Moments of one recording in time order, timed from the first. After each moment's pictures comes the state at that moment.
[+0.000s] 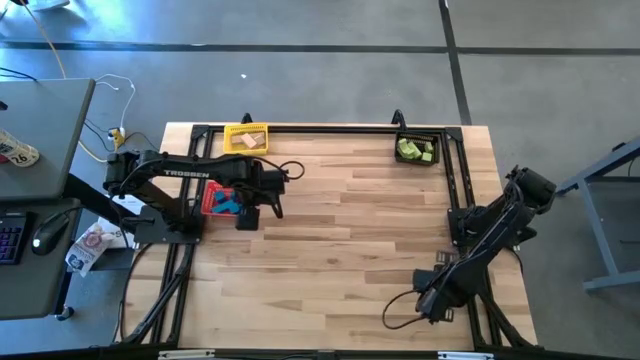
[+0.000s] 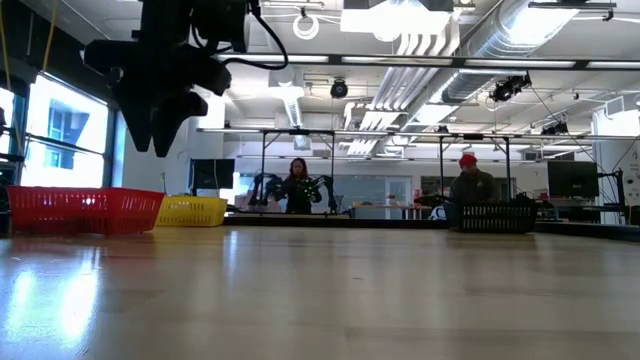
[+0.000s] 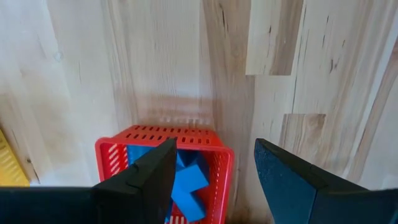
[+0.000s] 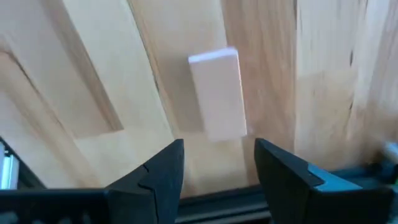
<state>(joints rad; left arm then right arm) 0.24 1.48 1.11 -1.22 -0.04 0.13 0.89 1.57 0.97 -1.05 -0.15 1.09</state>
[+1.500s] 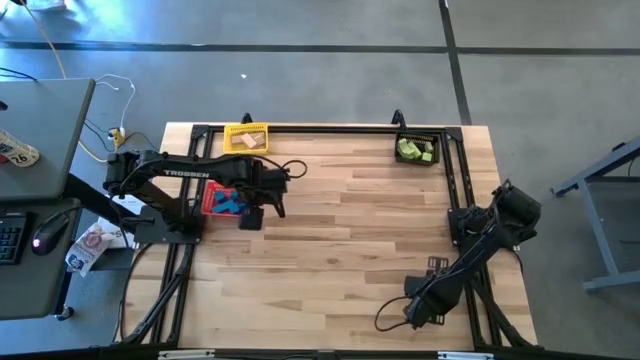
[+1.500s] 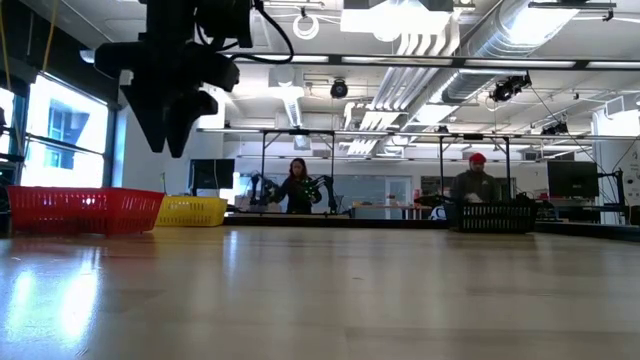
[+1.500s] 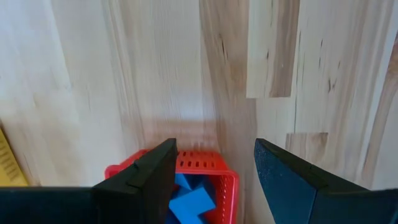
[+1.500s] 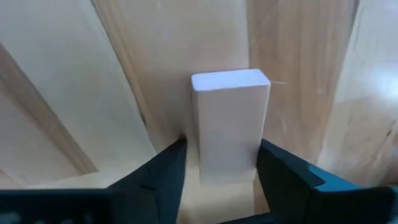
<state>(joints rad) 0.24 1.48 1.11 -1.14 -0.04 0.18 0.86 1.80 0.97 -0.96 -0.19 1.02</state>
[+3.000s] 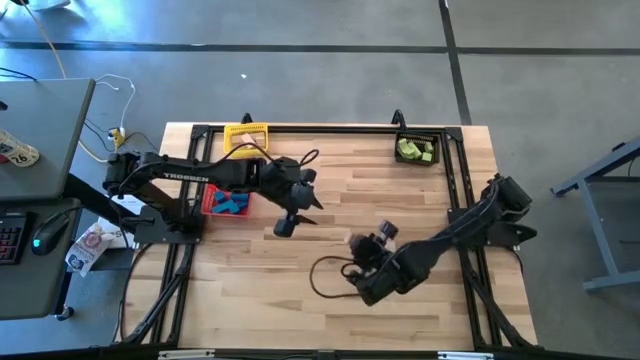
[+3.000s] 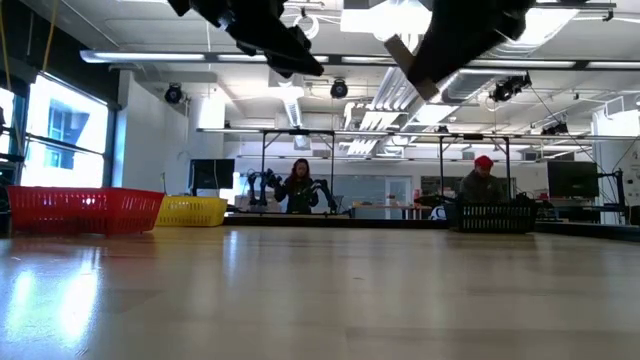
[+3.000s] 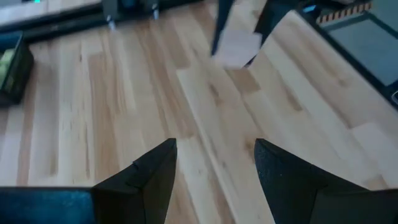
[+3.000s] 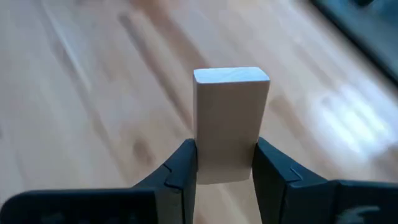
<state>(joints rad) 0.18 1.48 1.11 -0.32 0.28 0.32 0.56 1.77 1.38 -0.91 0.78 0.95</state>
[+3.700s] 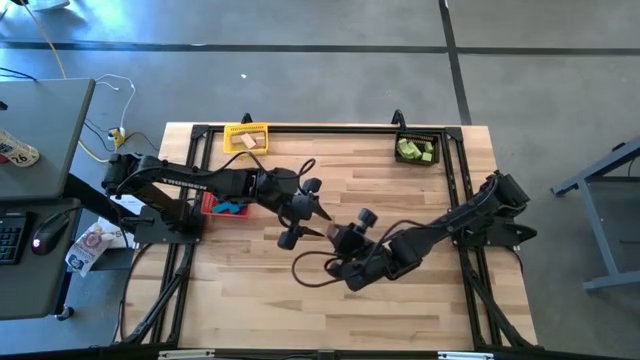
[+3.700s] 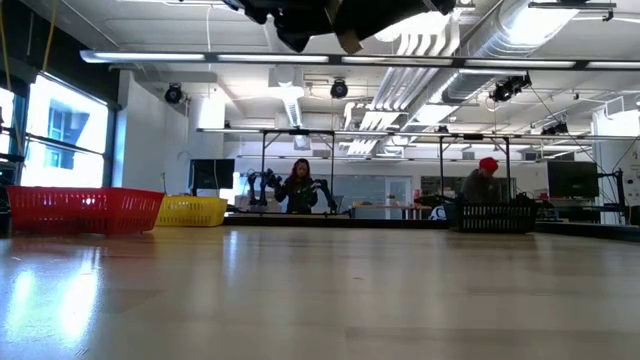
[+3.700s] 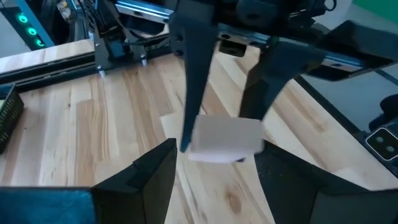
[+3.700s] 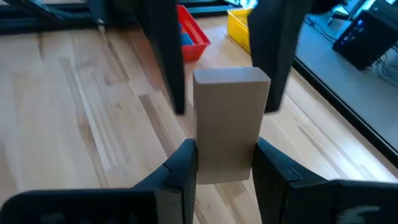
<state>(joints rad) 0.08 1.48 1.11 -0.15 0.26 0.23 0.47 1.77 1.45 -0.60 0.87 0.57</state>
